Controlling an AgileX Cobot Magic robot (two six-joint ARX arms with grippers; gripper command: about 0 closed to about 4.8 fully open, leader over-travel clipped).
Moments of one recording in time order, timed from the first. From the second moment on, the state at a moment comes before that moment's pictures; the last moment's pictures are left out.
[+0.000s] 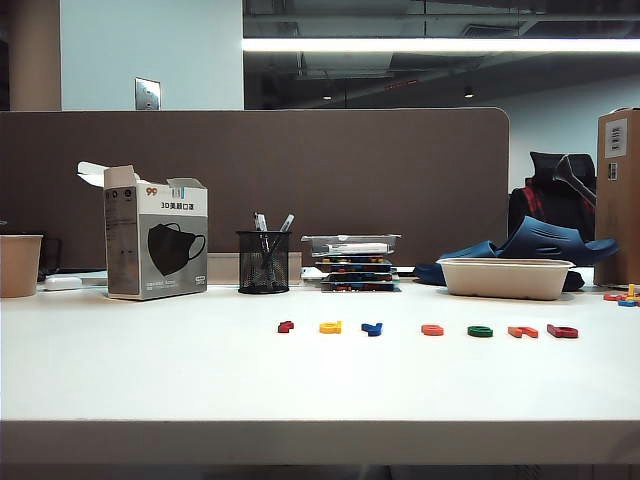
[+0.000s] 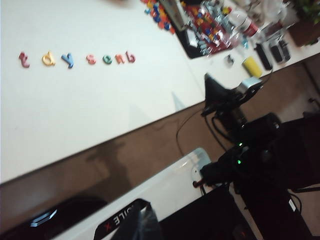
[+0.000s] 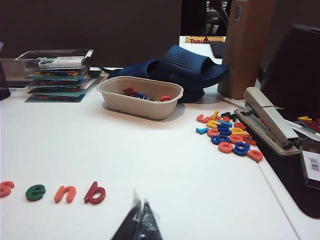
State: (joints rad) left arm -0.29 0.84 1.58 -1.38 0.64 -0.30; right arm 0.00 0.00 0.01 -0.02 0.00 -0.01
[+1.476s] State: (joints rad) left arm -1.14 1.10 1.58 -1.18 -0.35 -0.69; right arm 0.00 0.00 0.01 -0.02 0.03 -0.01
